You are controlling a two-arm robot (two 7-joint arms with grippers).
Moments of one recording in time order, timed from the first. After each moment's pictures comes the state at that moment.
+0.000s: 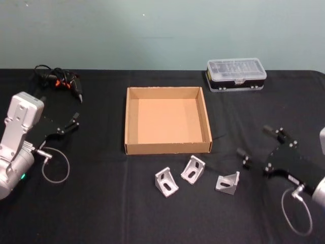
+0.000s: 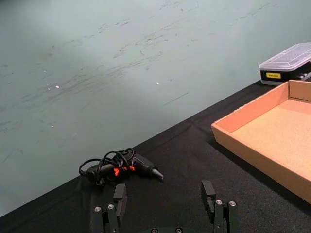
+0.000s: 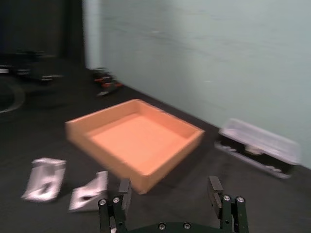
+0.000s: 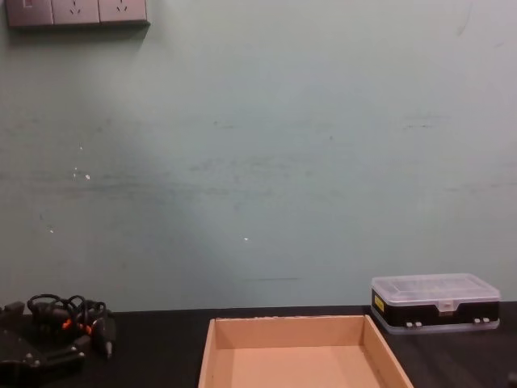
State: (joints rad) left arm -0.20 0.60 0.45 -1.41 -0.25 -0.12 0.03; right arm -0.06 0.78 -0.33 -1.69 0.44 -0.17 0.25
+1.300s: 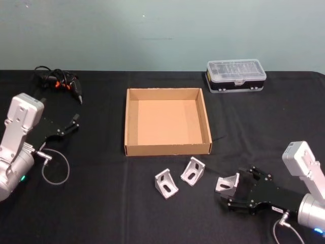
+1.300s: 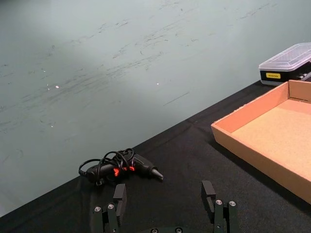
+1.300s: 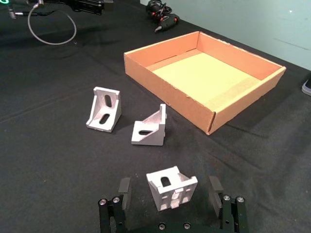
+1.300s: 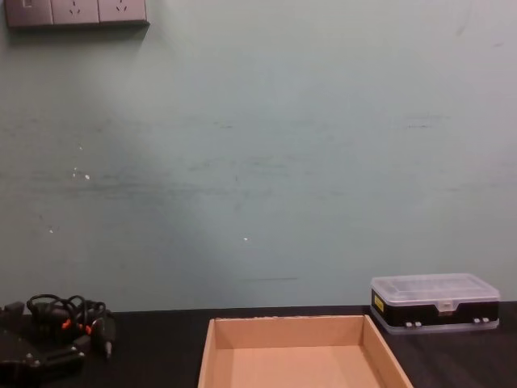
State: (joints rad) left arm -0.20 0.60 0.45 -1.41 -0.25 -0.12 0.03; right arm 0.01 0.75 -0.40 -1.59 0.39 0.02 0.51
